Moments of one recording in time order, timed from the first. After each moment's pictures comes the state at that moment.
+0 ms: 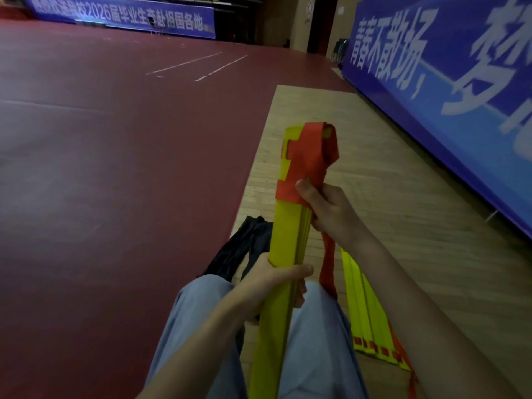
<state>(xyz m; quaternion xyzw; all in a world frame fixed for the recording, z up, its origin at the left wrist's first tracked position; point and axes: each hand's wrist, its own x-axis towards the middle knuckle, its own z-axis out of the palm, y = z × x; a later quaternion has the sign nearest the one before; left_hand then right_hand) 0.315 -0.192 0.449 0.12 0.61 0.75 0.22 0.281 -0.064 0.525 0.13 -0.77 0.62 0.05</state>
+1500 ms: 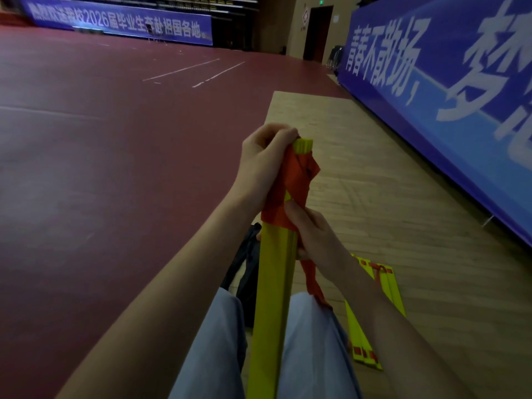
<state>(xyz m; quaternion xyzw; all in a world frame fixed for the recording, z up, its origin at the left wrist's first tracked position) 0.243 -0.182 0.577 0.15 0.62 0.76 -0.12 0.296 -0.084 0.522 0.12 -0.70 0.70 -0.08</state>
